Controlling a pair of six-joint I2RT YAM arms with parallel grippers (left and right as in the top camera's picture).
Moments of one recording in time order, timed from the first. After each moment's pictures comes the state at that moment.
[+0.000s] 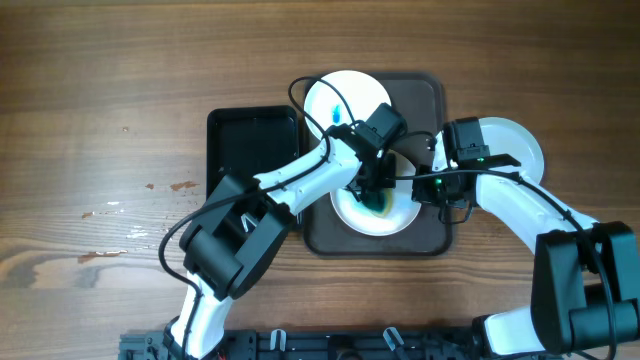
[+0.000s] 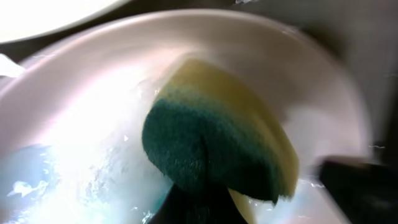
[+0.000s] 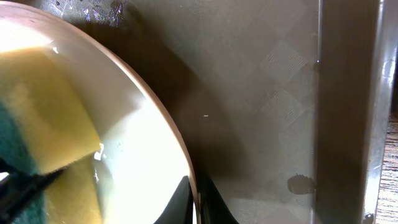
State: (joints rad) left arm -0.77 2.11 1.48 -0.66 0.14 -0.69; right arm 0.15 1.64 0.80 -0.49 -0.21 0.32
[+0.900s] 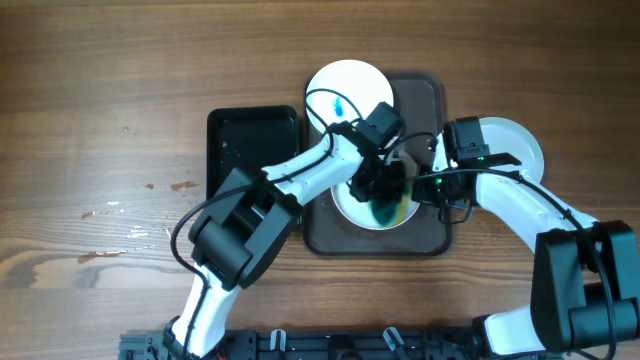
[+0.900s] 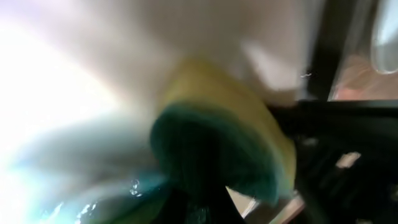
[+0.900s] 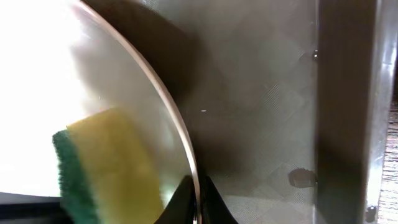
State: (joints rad) left arm -0.75 2.17 1.51 -0.67 0.51 -0.60; right arm 0.15 1.65 0.81 -0.51 -0.22 0.34
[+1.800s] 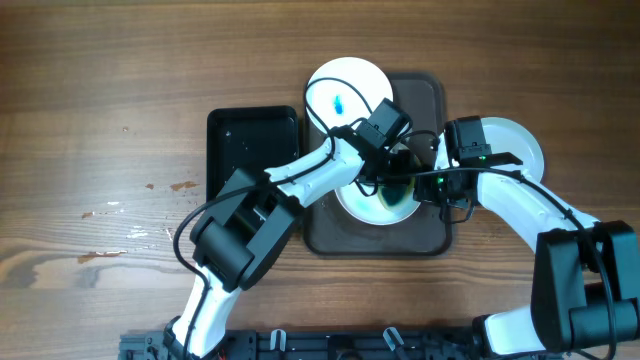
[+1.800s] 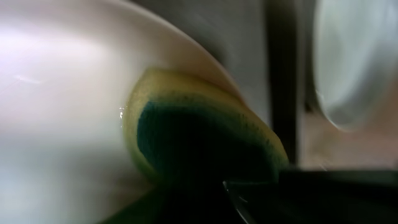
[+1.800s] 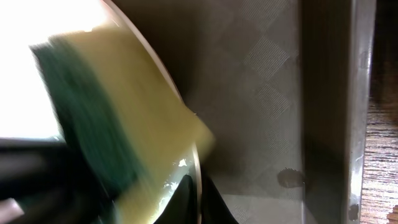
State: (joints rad) left arm -0.77 2.17 1.48 -0.42 0.45 -0.64; right arm 0.14 1.65 0.81 -0.51 -0.21 0.34
